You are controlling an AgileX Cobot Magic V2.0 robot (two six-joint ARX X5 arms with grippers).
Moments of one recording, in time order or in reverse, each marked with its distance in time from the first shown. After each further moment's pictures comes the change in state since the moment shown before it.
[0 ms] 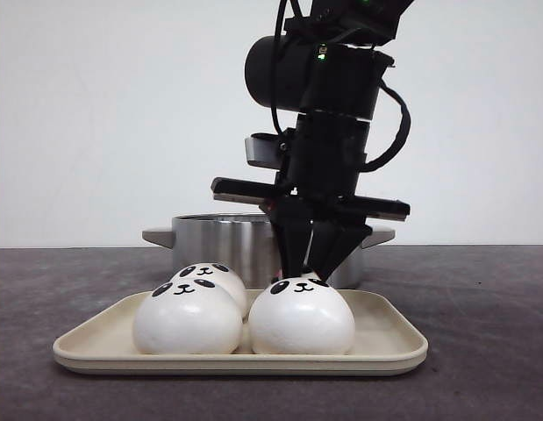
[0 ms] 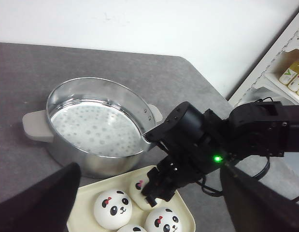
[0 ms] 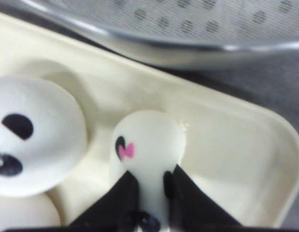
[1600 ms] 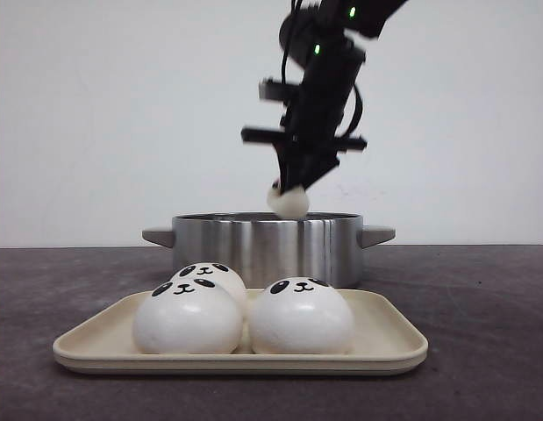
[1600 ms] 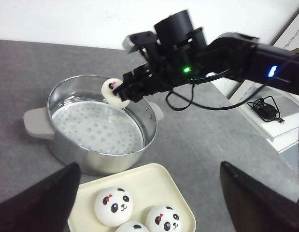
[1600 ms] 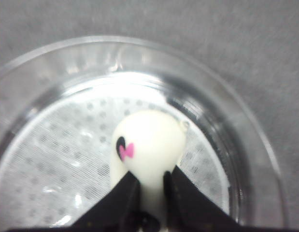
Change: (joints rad) left arm 0.000 0.000 0.000 -0.015 -0.001 0.001; right arm -0.226 0.317 0.605 0.081 0.044 -0.351
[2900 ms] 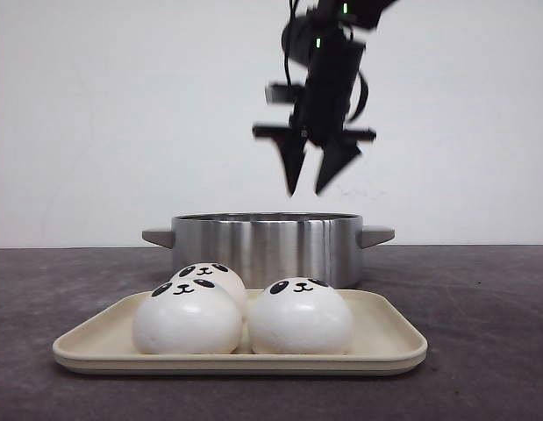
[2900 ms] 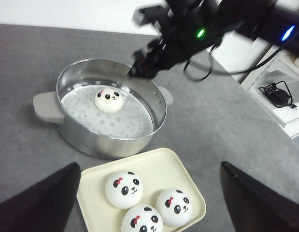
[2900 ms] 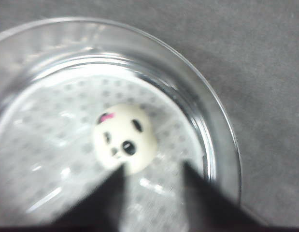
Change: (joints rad) left arm -0.005 0.024 0.000 -0.062 -0.018 0.041; right arm -0.018 0.063 0.309 -0.364 -0.012 -0.008
